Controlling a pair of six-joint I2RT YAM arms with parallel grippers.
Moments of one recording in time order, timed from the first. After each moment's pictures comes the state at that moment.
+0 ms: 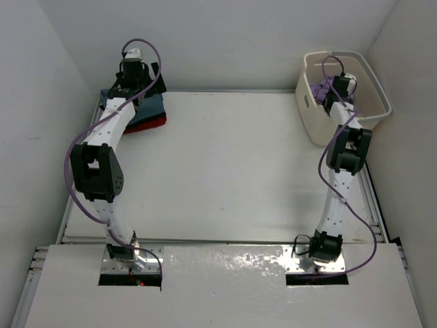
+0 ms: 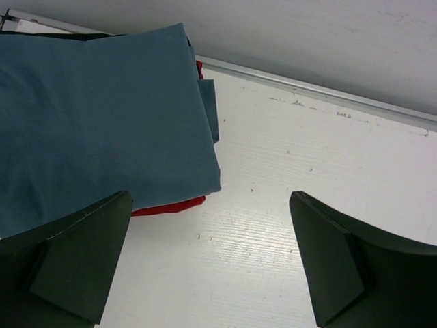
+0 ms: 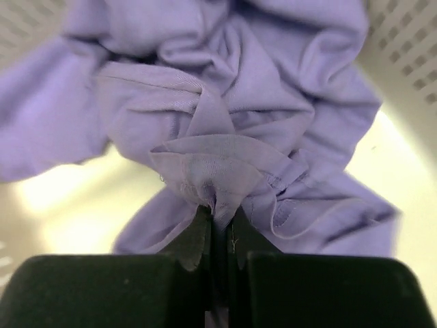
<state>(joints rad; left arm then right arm) -0.06 1.89 1.74 -0.34 -0.15 -0.28 -0.24 2.58 2.16 -0.23 0.21 0.22</state>
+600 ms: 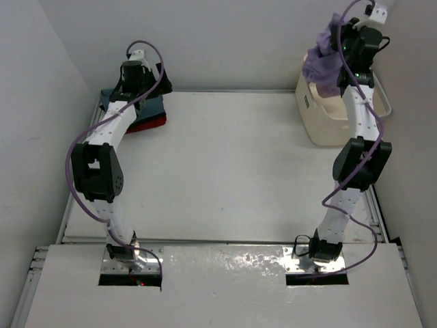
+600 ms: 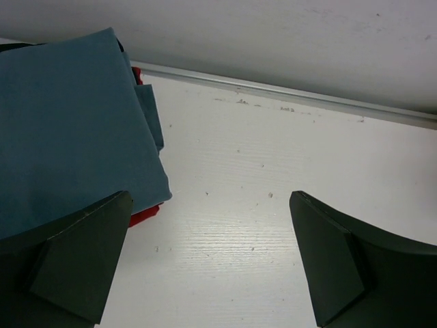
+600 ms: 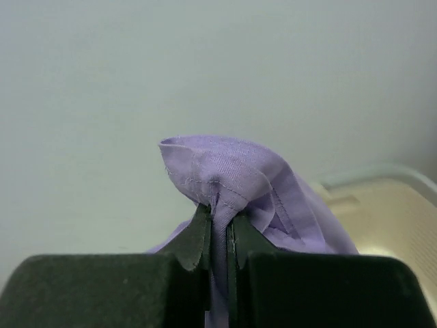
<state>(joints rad) -0.06 1.89 1.67 -0.21 0.03 -0.30 -0.19 2.09 2.05 0.15 -0.07 0.31</state>
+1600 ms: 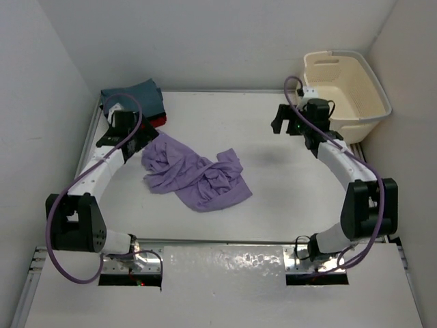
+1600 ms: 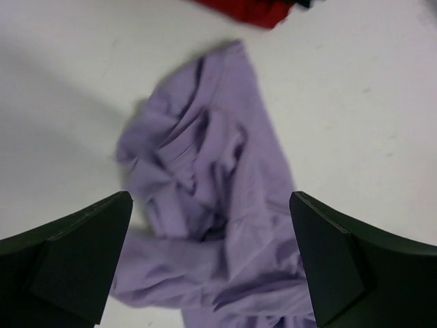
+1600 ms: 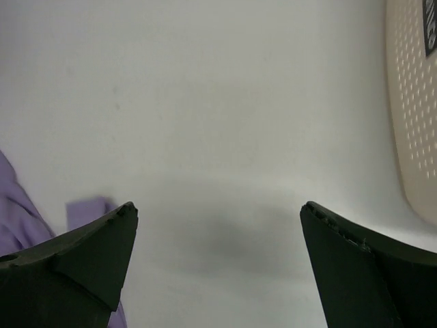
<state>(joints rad) -0.03 1.38 1.02 -0.37 -0.16 -0.68 0.07 1.53 1.04 0.03 -0.19 0.17</state>
